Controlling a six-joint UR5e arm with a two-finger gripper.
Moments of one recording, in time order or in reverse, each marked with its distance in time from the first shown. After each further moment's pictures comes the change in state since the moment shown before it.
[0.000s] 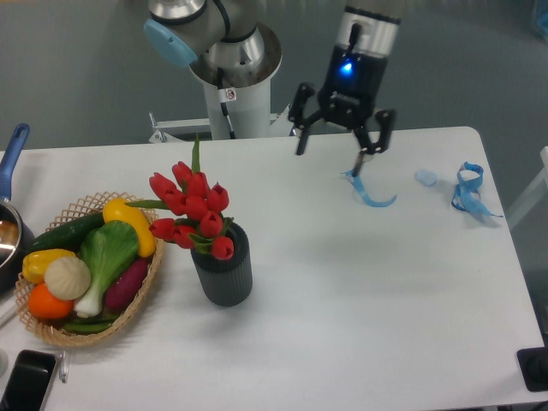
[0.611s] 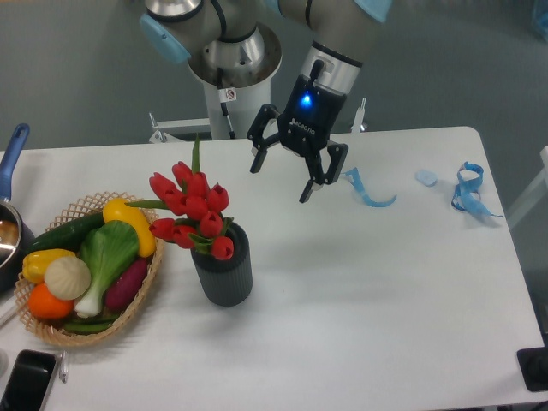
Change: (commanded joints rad) arm -0.060 -0.086 0.043 0.011 0.005 0.101
